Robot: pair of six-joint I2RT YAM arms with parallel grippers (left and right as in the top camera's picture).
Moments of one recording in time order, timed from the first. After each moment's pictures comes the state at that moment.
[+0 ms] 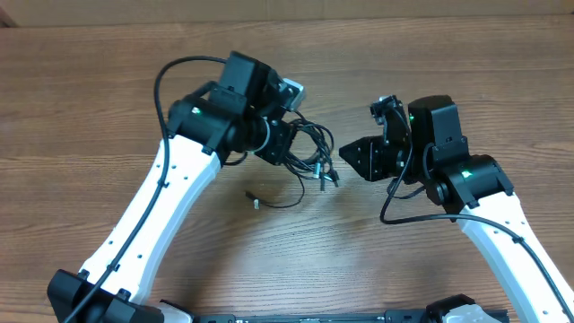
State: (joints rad) left arm -0.46 1.58 1.55 -1.04 0.31 0.01; right arm 0.31 1.26 1.06 -0.66 -0.49 0.25
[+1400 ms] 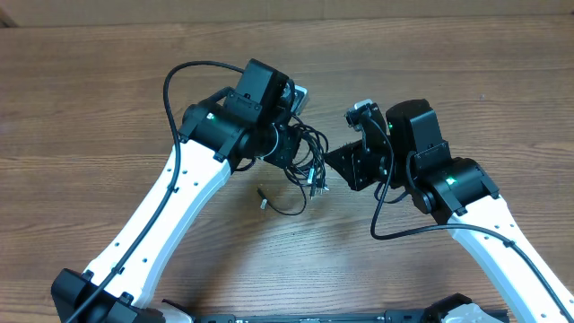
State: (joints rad) left arm -0.52 1.58 1.55 -1.06 0.16 -0.11; right arm 0.41 1.26 1.07 -0.64 -0.45 0.17
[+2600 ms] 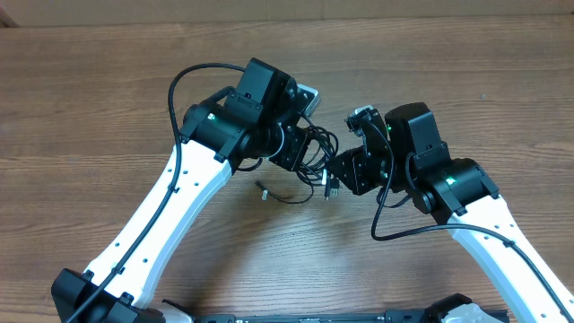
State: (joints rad) left arm -0.52 1.58 1.55 -1.02 0.34 -0.07; right arm 0.41 1.26 1.07 -0.69 -0.43 0.17
